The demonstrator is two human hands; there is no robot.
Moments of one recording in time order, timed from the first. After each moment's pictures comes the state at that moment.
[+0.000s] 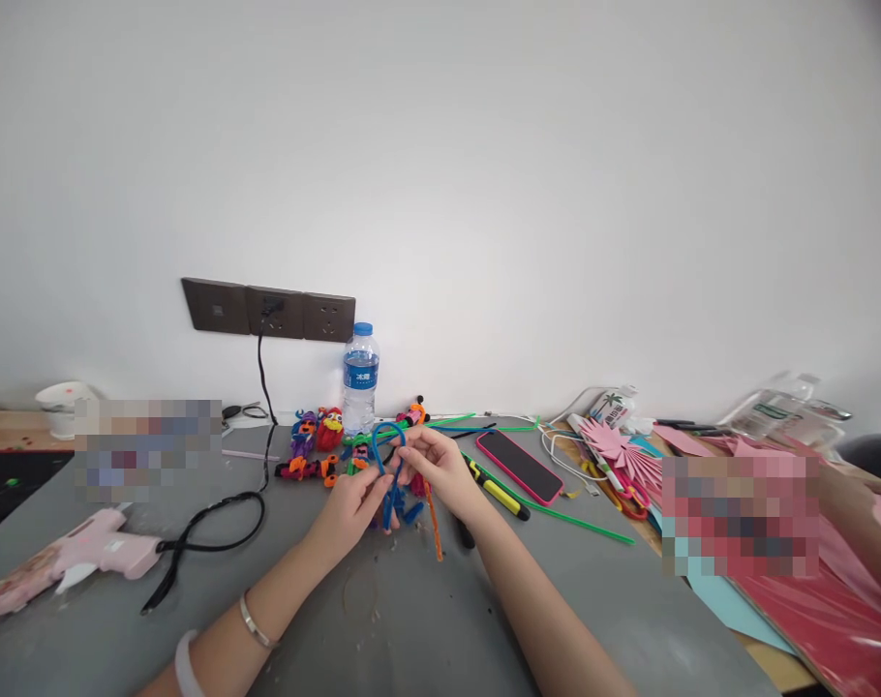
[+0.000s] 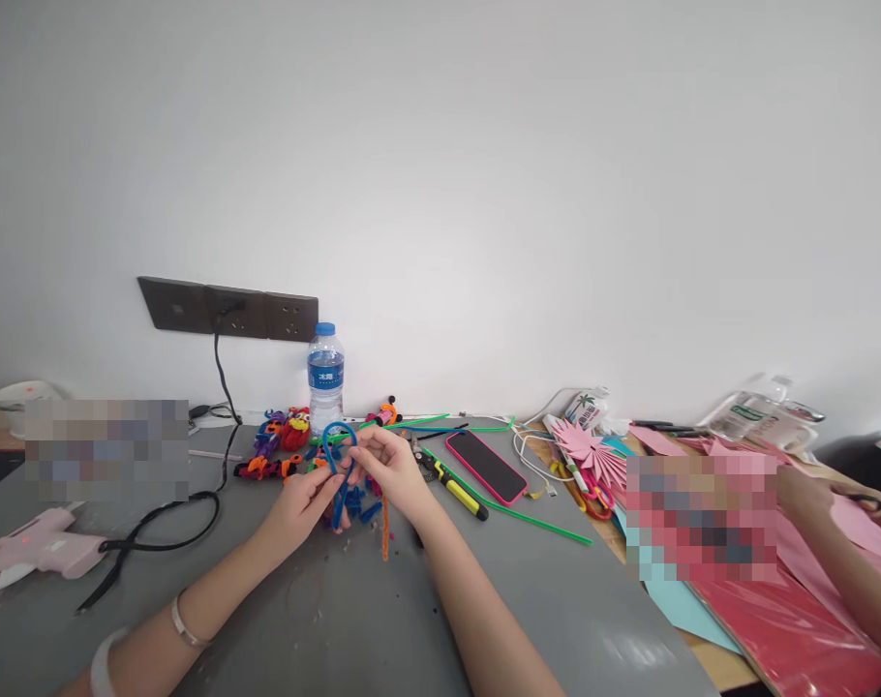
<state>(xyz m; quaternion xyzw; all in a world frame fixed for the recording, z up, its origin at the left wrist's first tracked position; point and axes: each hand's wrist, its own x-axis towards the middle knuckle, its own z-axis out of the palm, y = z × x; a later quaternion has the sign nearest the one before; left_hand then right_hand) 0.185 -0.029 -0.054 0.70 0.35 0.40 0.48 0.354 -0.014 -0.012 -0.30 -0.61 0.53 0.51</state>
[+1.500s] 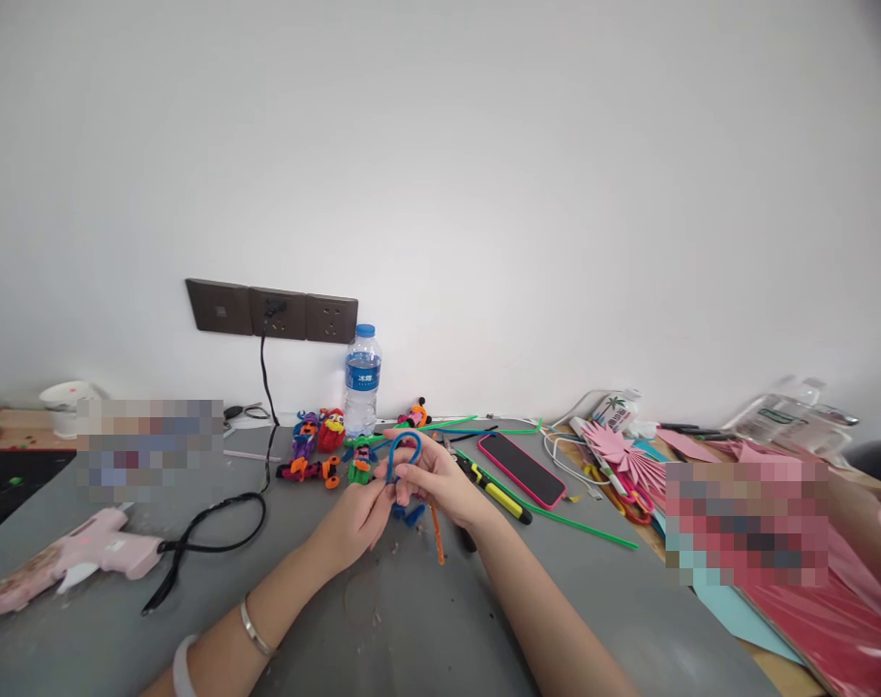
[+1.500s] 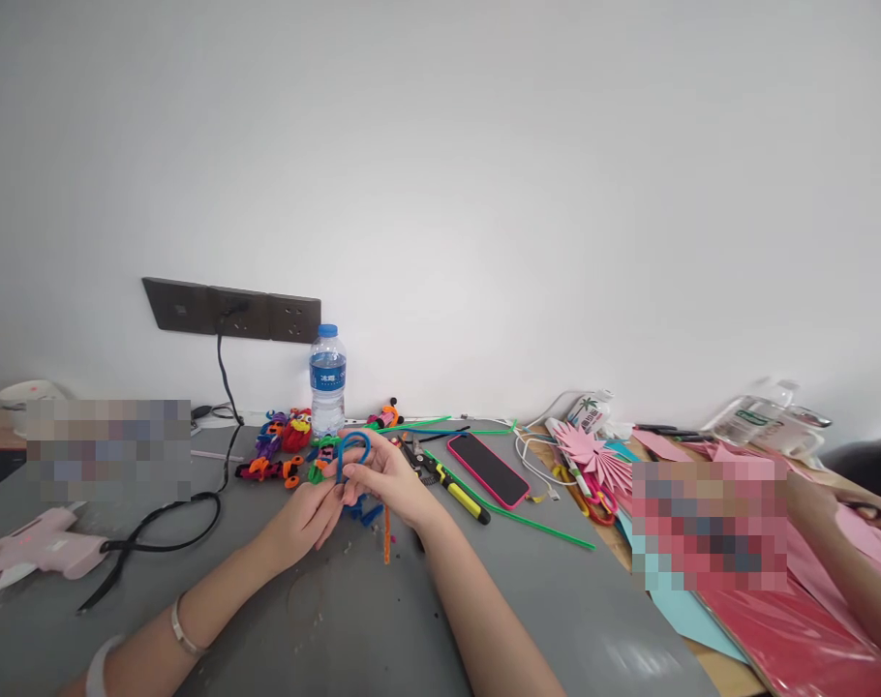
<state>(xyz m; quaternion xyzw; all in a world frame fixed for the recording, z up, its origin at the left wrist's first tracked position) 0.184 -0.032 -0.055 0.78 0.34 0.34 0.40 0.352 -0.020 -0.013 -0.25 -0.53 0.68 0.44</state>
